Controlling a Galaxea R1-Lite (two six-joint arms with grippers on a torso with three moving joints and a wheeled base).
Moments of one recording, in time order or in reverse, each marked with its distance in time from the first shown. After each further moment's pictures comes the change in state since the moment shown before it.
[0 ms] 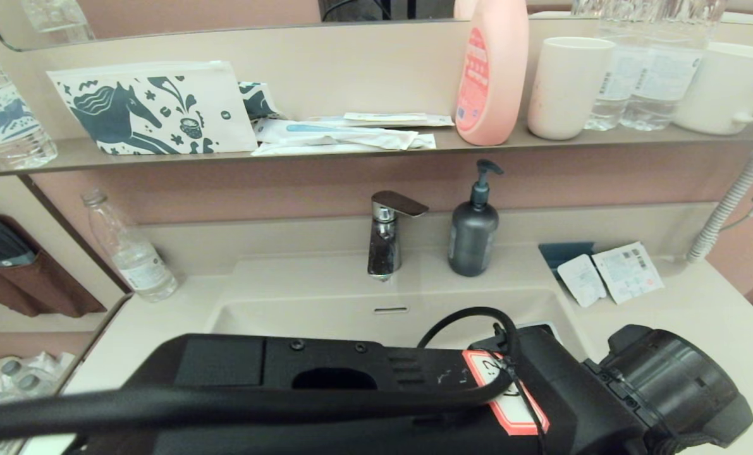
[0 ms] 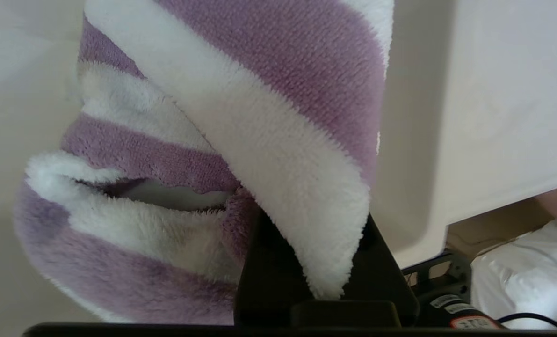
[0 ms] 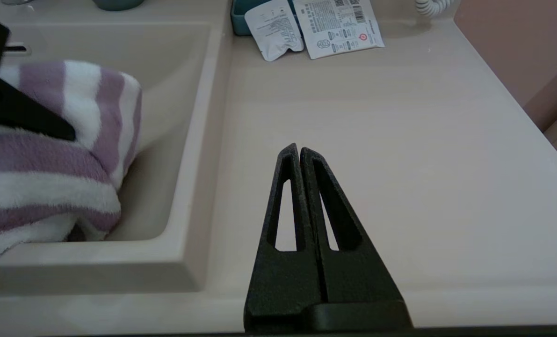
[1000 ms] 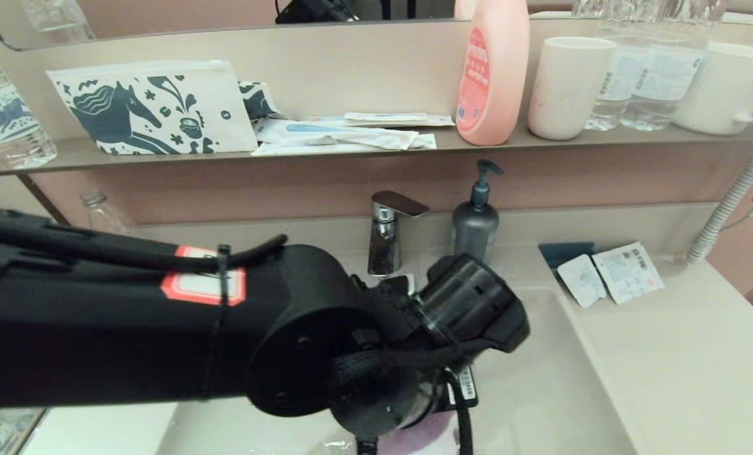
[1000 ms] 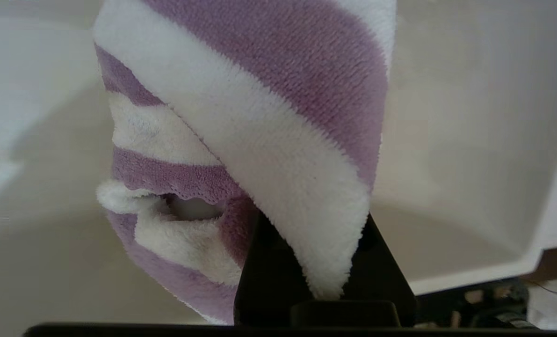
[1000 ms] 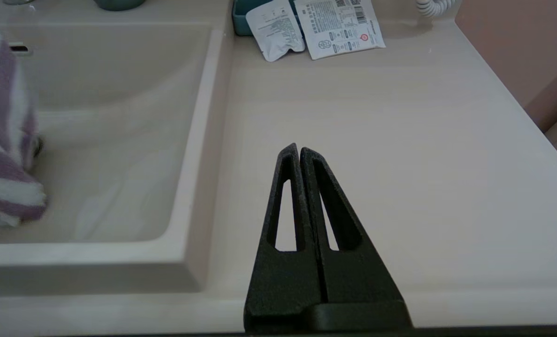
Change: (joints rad) left arm 0.179 -0.383 0.487 -0.061 0.015 0.060; right arm 0.000 0.000 0.000 0.000 0.000 0.000
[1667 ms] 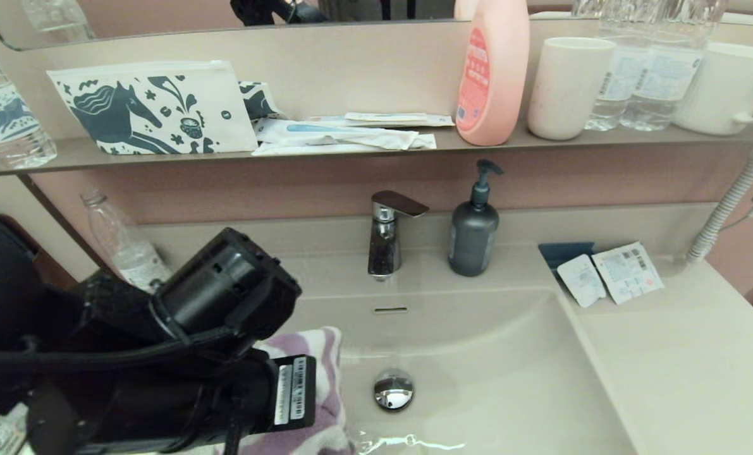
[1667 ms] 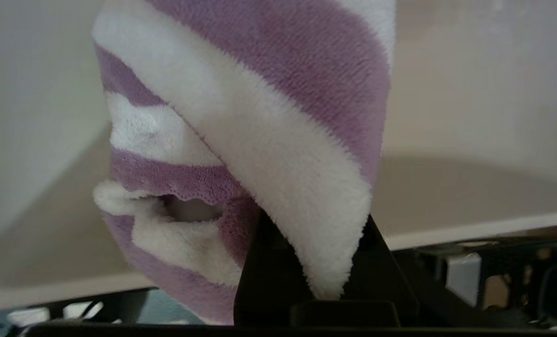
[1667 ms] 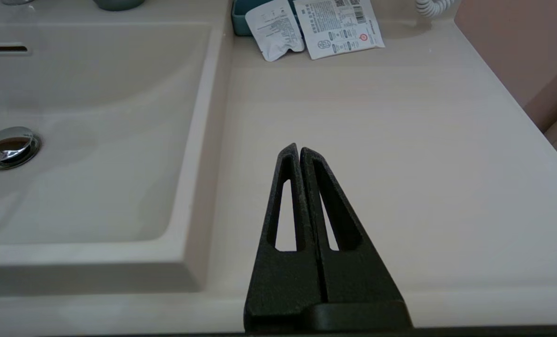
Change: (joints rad) left arm 0.188 -0.427 0.365 0.044 -0.077 0.180; right arm 0.000 0.000 0.000 0.000 0.000 0.000
